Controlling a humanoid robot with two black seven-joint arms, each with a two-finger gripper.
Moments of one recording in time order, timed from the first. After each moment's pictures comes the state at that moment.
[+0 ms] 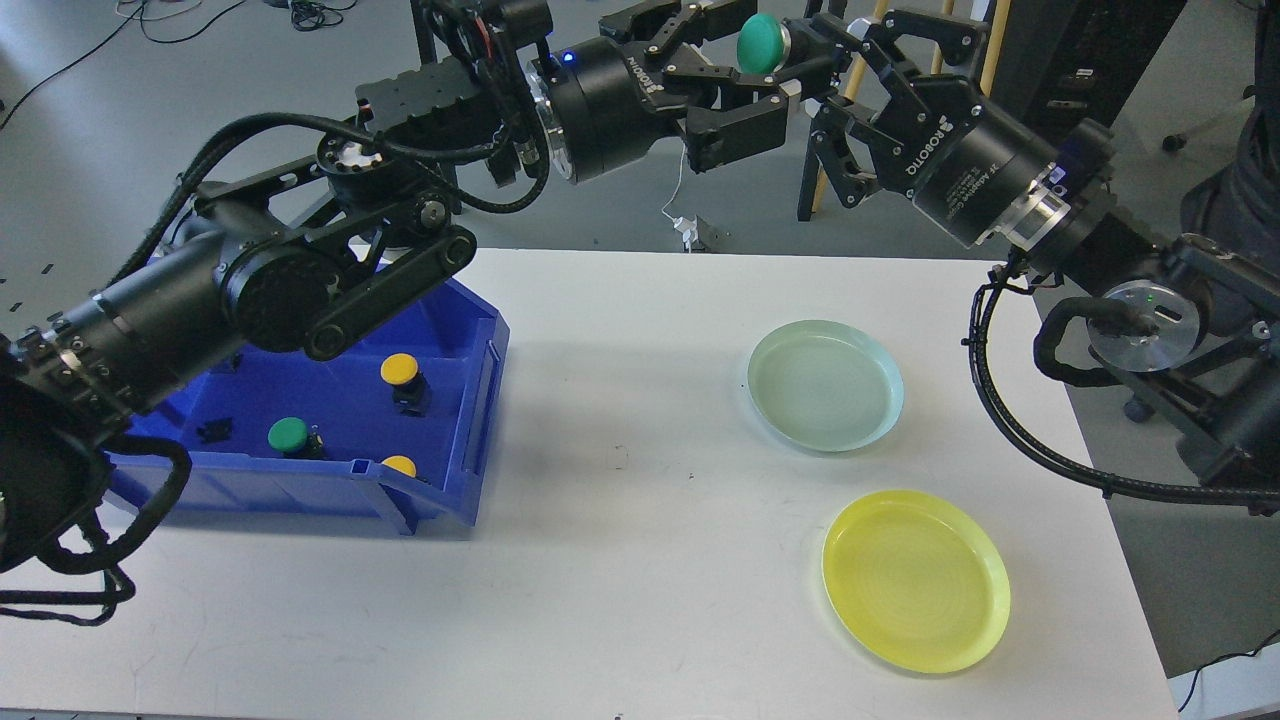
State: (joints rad) left arm -1.16 0.24 -0.53 -1.06 1.80 0.04 -0.39; right arm 0.85 -0.60 0.63 1.34 -0.07 0.33 0.24
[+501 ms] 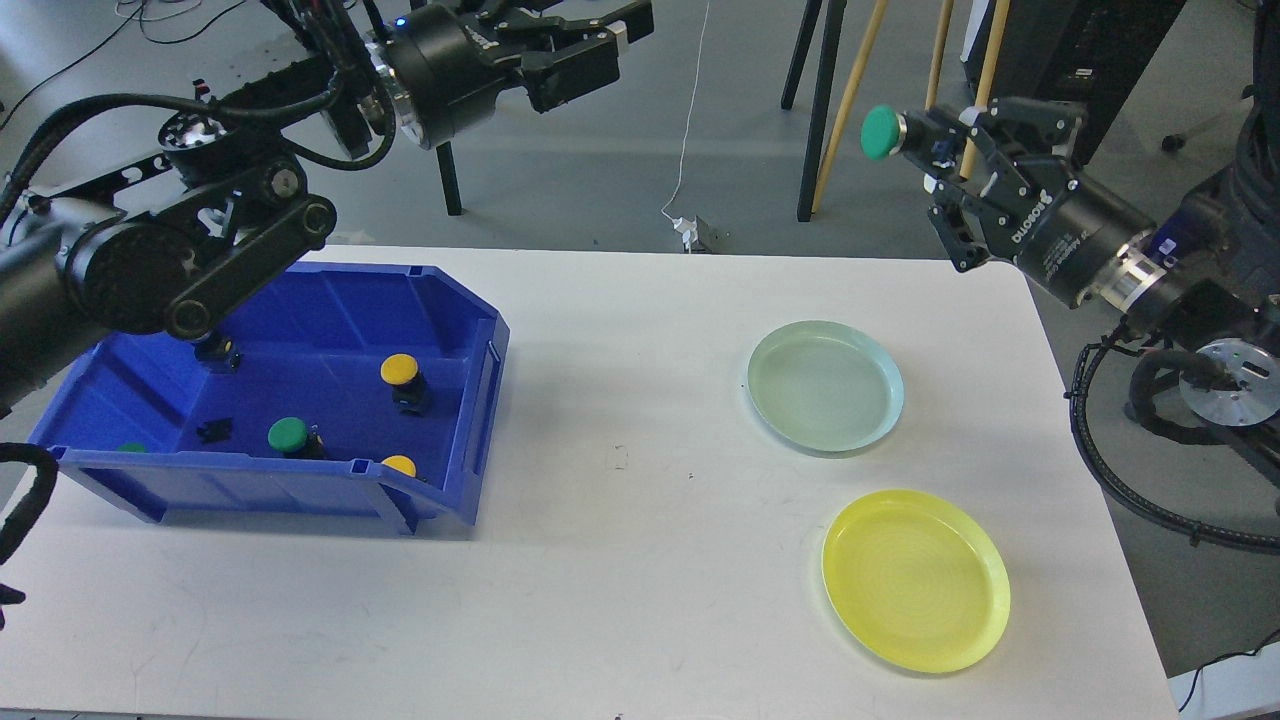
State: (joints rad) left arm -1.13 0.49 -0.54 -1.07 1.64 0.02 -0.39; right arm 0.69 -0.72 0.58 1.16 -0.13 0.33 0.21
